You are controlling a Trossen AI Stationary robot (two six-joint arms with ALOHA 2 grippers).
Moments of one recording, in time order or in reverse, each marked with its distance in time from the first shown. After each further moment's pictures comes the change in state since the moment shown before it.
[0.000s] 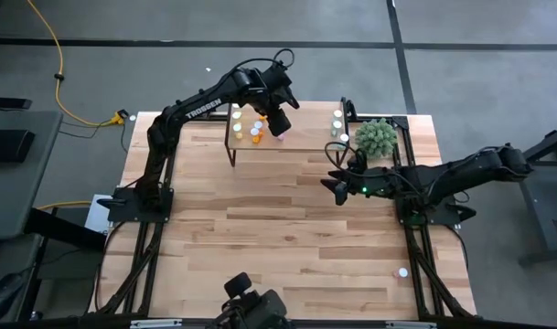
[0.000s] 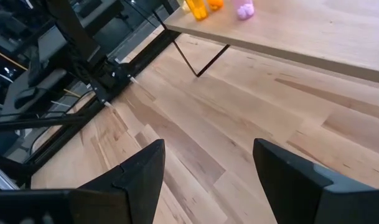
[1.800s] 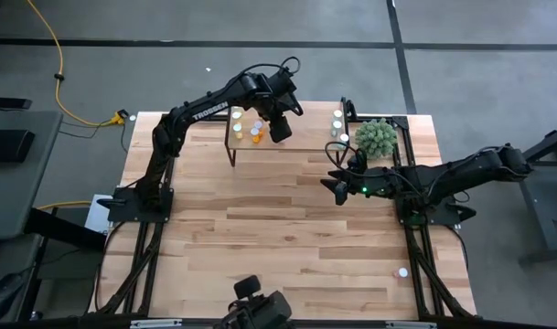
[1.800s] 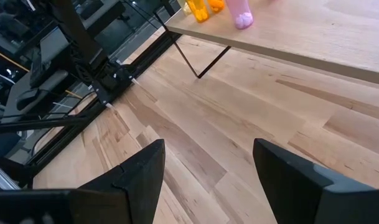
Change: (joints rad) left arm -0.019 0.045 0.000 -0.001 0.055 0.098; right arm 0.000 -0.001 0.000 0.005 0.000 0.000
